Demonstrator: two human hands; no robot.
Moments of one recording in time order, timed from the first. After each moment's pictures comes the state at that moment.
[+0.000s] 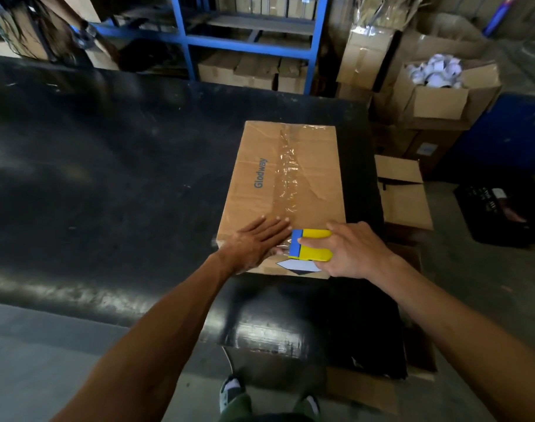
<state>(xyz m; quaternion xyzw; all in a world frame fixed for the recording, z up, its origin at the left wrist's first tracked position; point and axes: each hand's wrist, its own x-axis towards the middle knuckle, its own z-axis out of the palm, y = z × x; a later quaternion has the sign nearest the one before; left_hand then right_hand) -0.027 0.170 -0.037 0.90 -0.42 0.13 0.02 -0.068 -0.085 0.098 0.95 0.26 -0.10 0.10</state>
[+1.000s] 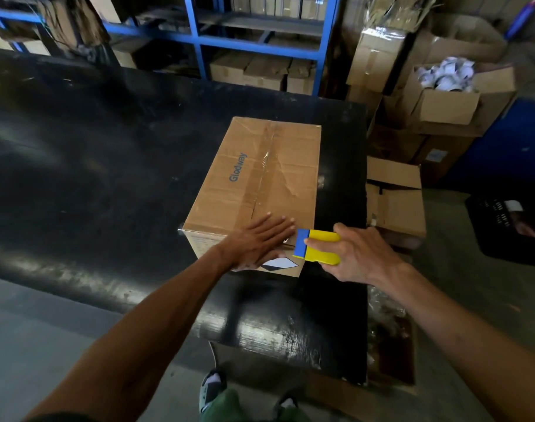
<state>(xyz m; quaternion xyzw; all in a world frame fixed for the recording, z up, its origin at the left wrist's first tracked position) -0.038 0.082 -0.023 0.90 -0.42 0.10 -0.04 -0.070 -0.197 0.078 0.94 0.33 -0.01 0.07</state>
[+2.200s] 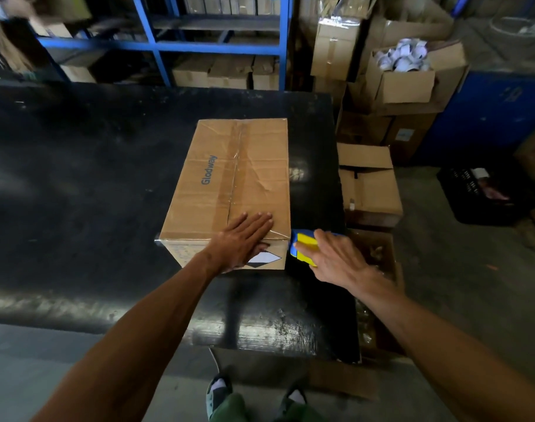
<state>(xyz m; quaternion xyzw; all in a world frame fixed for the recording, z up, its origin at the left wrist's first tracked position) -0.038 0.068 -0.025 0.92 -0.39 0.08 -0.03 -0.093 -0.200 0.026 0.95 0.26 -0.07 0.13</state>
